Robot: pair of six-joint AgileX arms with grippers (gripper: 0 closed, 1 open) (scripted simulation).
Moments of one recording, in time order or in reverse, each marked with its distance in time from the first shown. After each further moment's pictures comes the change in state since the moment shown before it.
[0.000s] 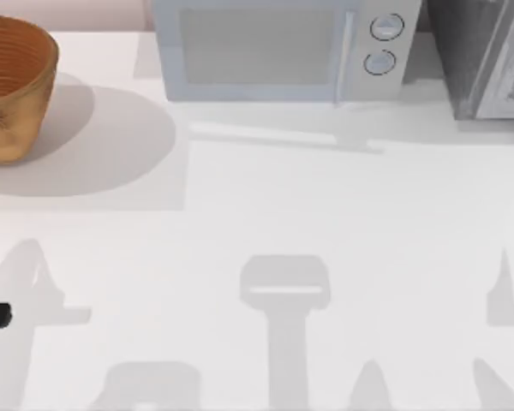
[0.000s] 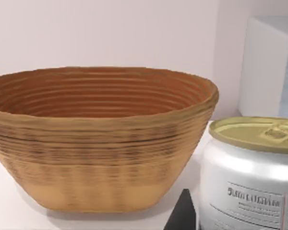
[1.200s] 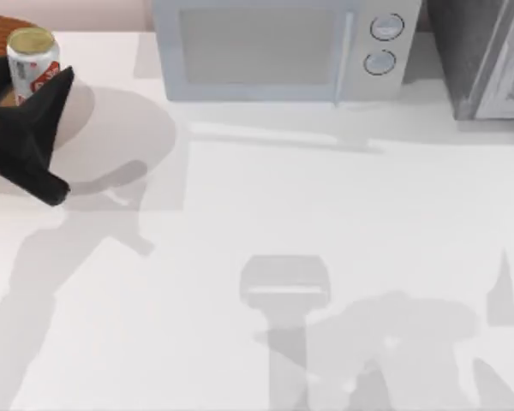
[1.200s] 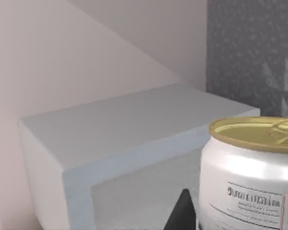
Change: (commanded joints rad) left arm -0.113 0.885 0.449 0.496 0.493 0.039; right arm 0.000 0.000 0.000 0.000 0.000 0.000
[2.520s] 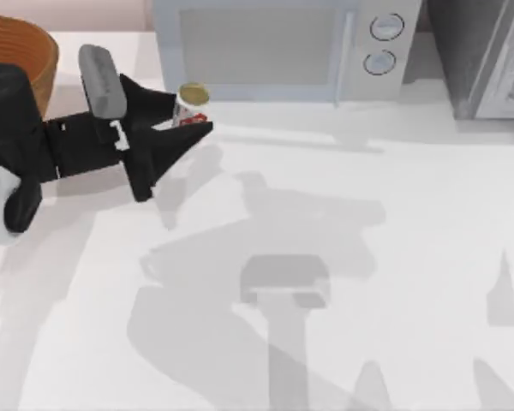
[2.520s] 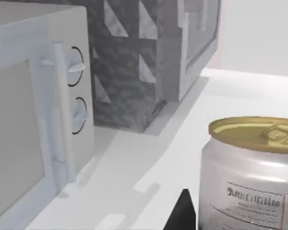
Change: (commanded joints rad) left arm -0.035 1.129 0.403 0.581 0.632 0.045; right arm 0.000 0.000 0.000 0.000 0.000 0.000
